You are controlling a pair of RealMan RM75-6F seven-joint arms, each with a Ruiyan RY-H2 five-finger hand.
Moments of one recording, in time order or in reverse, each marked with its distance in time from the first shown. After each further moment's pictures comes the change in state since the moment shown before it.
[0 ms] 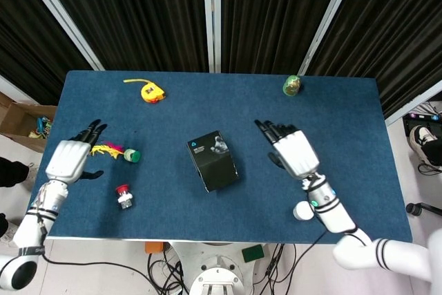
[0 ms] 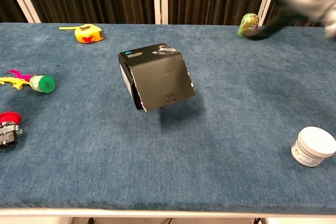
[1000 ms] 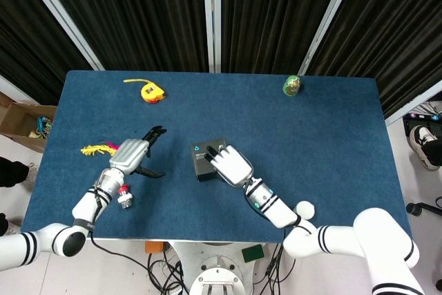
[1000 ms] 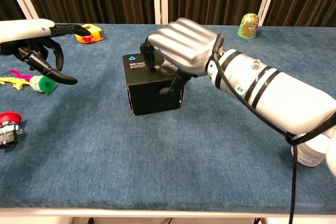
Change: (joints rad) left arm -0.236 -0.208 -0.091 0.040 -0.152 -0.311 -0.137; right arm 0.276 -0.386 -0.036 0.290 0.134 -0.253 -0.068
